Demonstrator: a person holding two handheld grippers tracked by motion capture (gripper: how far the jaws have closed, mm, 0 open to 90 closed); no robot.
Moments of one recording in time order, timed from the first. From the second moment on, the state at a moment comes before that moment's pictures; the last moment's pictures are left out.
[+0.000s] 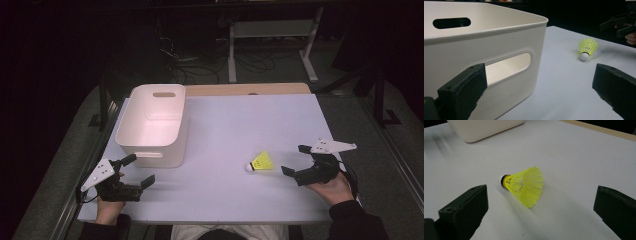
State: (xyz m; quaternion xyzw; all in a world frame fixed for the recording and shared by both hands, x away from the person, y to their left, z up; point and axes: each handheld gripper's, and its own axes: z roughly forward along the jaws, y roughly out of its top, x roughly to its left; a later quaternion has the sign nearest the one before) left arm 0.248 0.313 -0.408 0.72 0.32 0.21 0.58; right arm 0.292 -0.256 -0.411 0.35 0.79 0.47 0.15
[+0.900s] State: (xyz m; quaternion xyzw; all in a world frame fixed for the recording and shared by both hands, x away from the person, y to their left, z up) left arm 0.248 0.312 -0.409 0.72 0.32 0.21 0.58; right arm 0.289 -0.233 -0.406 0.31 0.82 0.46 0.13
